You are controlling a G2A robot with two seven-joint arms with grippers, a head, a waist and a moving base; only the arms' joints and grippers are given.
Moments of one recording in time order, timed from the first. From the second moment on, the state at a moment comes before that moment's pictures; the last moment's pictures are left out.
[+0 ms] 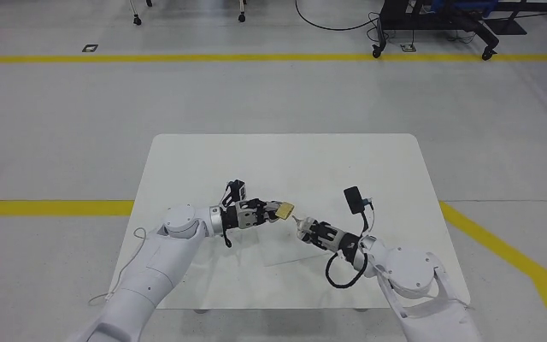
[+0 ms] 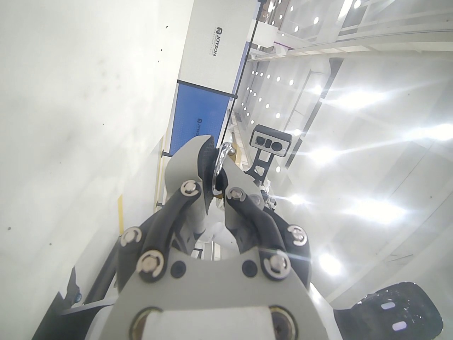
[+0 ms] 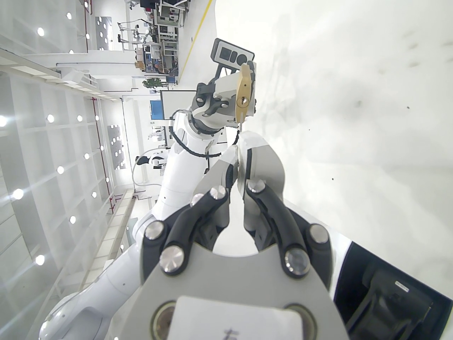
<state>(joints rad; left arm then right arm) 0.72 -1.37 -0.96 -0.80 -0.60 -0.09 -1.10 -1.36 -1.17 1.34 -1.96 -0.05 0.42 0.75</state>
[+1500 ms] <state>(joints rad) 0.70 -1.37 -0.96 -0.78 -0.53 -0.14 -1.23 -1.36 -1.14 1.34 -1.96 -0.02 0.41 0.82</state>
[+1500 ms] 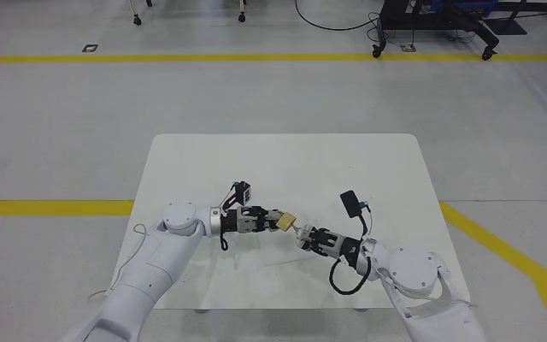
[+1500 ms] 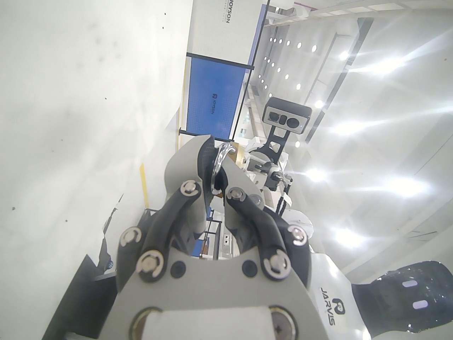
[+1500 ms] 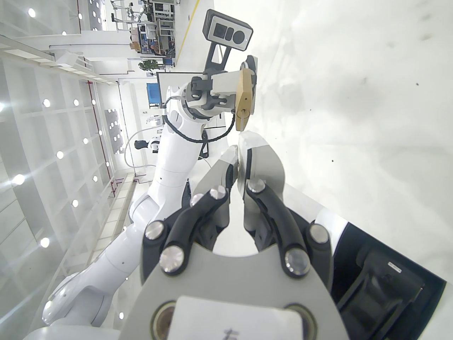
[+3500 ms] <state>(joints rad) 0.76 -1.34 -1.04 -0.92 -0.30 -0.52 -0.91 -1.29 -1.13 1.36 -1.85 0.19 0.41 0.75</state>
